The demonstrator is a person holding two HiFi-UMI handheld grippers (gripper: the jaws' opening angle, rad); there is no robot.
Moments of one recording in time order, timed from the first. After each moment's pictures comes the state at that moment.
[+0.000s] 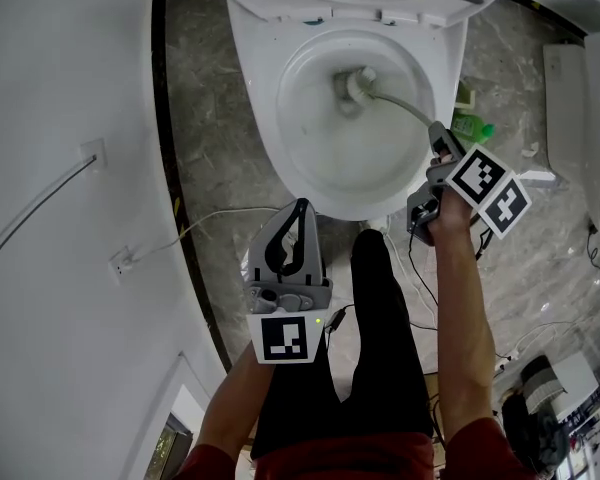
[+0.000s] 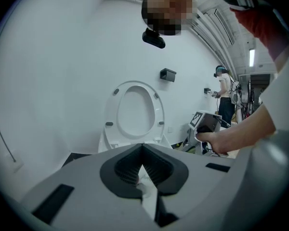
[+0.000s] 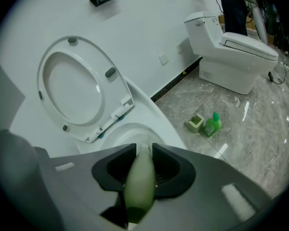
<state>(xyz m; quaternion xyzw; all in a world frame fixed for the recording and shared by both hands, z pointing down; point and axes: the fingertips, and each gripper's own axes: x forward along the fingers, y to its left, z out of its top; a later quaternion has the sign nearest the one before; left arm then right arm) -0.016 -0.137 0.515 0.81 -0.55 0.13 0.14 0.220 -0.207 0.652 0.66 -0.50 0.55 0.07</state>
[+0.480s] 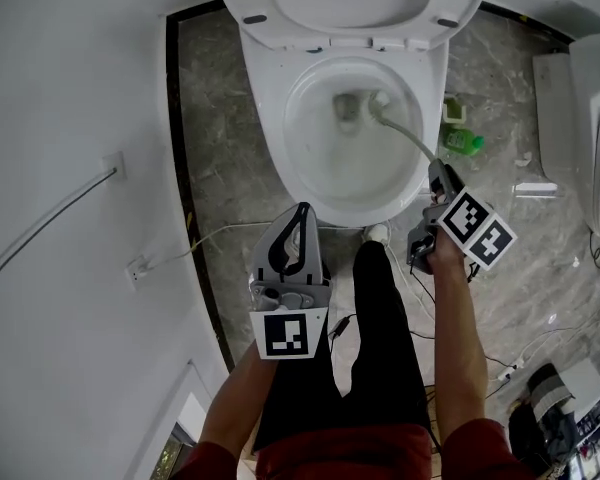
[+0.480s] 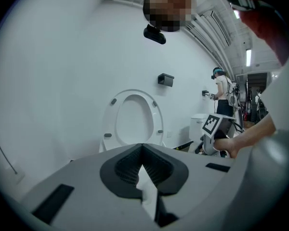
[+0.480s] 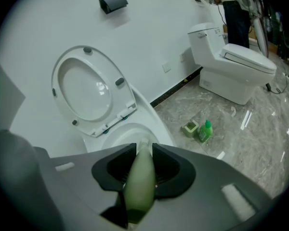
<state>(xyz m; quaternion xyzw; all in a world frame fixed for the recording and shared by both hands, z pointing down) -0.013 -0.146 0.476 0.82 -0.54 0.13 0.12 0.231 -0.168 0.616 0.67 -0.52 0.52 0.08</state>
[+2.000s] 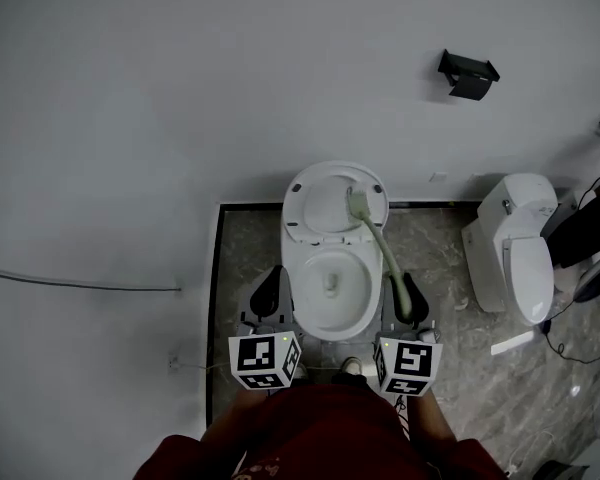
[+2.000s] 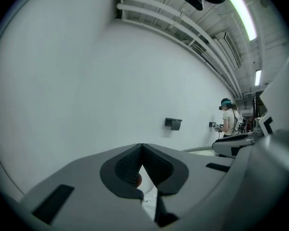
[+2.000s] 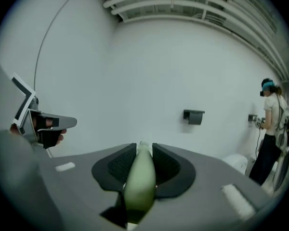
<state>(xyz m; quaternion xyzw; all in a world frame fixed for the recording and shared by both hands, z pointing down) -0.062 -0.169 0.131 0.81 -0.58 0.03 0.10 0.145 -0.139 0.137 0.67 -0.74 0.05 0.10</state>
